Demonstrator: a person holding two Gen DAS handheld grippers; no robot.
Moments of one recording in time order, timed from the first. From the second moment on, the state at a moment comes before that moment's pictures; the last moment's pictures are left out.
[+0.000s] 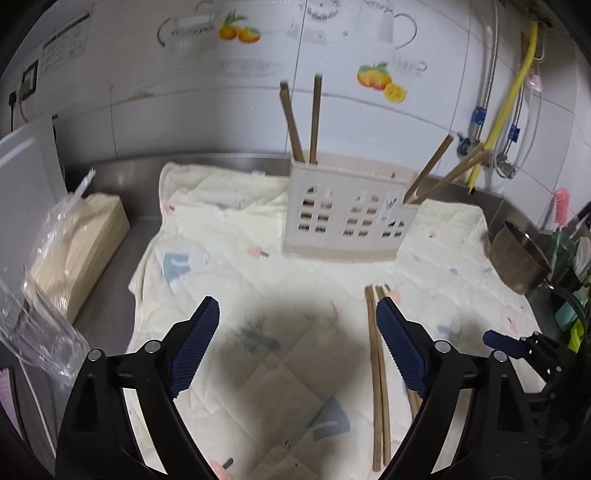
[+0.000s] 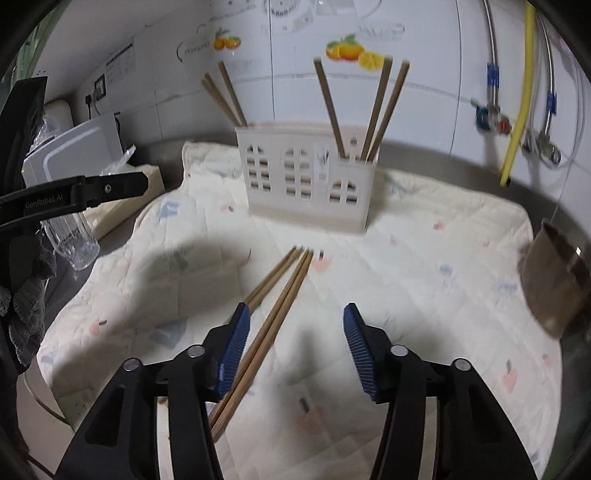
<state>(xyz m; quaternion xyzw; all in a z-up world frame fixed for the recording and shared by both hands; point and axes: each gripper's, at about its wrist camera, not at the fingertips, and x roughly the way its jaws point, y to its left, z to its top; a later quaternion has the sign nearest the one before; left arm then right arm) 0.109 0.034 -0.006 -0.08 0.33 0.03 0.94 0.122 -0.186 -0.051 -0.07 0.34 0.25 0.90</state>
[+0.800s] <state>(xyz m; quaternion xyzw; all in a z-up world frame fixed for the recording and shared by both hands) 0.098 0.048 -0.040 -0.10 0.36 0.06 0.93 0.116 -0.184 -0.103 -0.04 0.42 0.23 0.88</state>
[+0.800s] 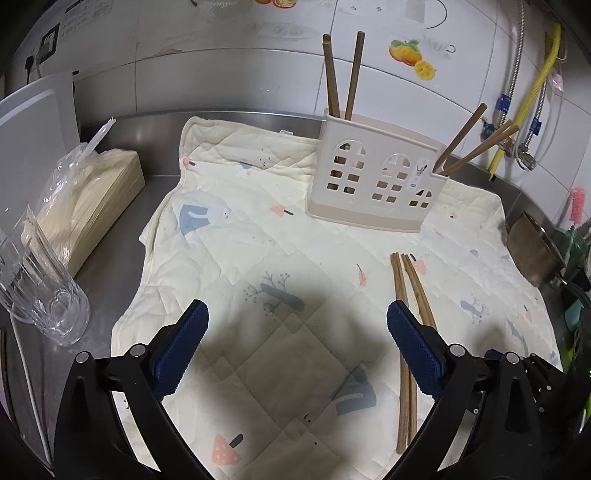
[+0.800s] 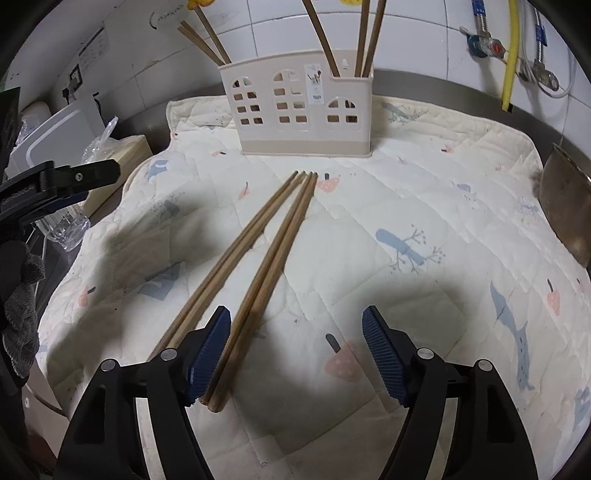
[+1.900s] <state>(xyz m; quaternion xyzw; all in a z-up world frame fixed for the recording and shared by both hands) 0.091 0.061 -0.059 -0.13 0.37 0.06 0.92 0.136 -0.176 -0.119 -0.06 0.44 0.17 0.88</state>
